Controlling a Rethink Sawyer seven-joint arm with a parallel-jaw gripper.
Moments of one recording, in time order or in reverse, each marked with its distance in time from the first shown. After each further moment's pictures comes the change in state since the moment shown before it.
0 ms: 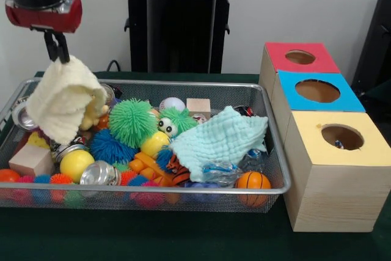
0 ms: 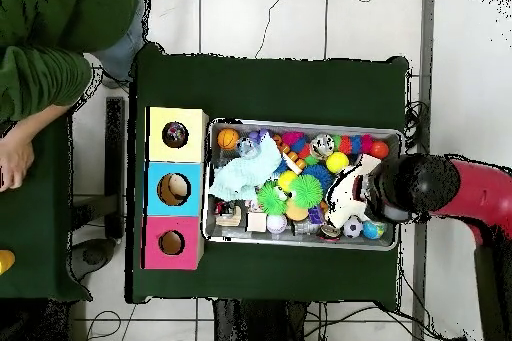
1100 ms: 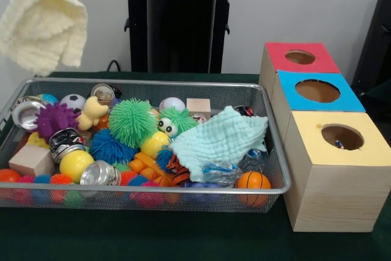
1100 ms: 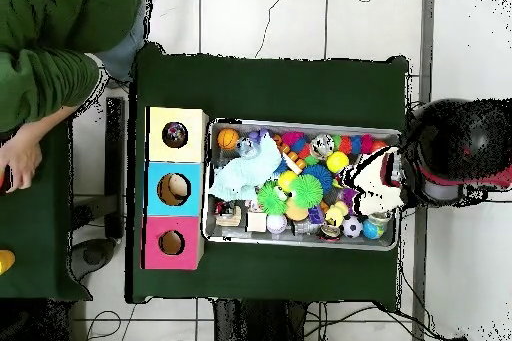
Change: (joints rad) arm 0.024 -0.141 0.099 -0.209 -0.004 0.438 -0.036
